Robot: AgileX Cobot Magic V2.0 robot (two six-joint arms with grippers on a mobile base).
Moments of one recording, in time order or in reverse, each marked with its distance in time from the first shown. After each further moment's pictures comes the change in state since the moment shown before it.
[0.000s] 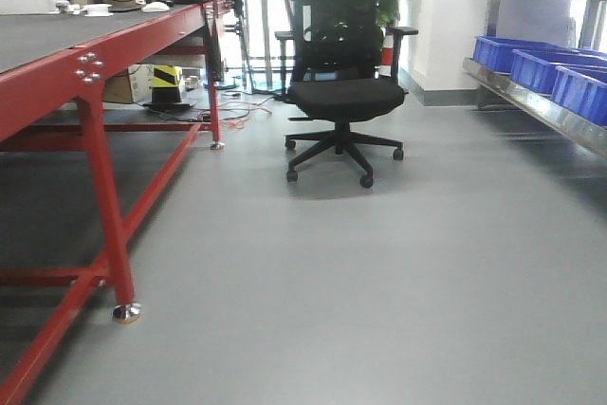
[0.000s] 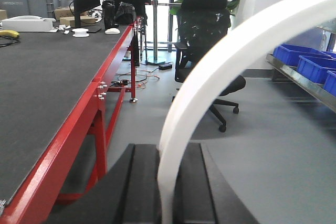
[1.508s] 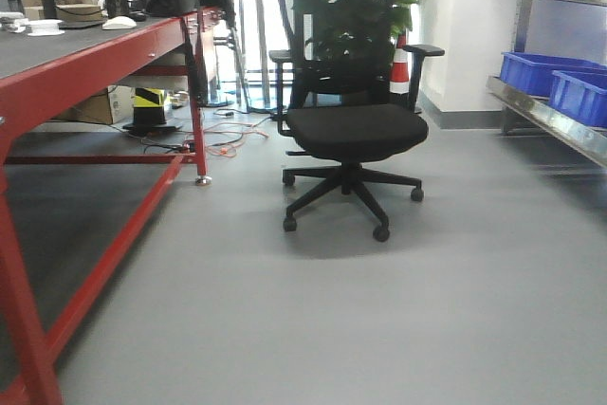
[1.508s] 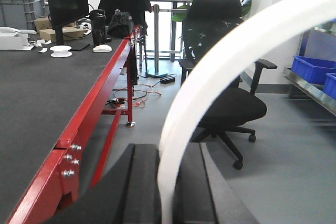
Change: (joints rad) left arm 0.000 0.000 0.000 0.000 0.000 0.000; right arm 0.000 0.000 0.000 0.000 0.000 0.000
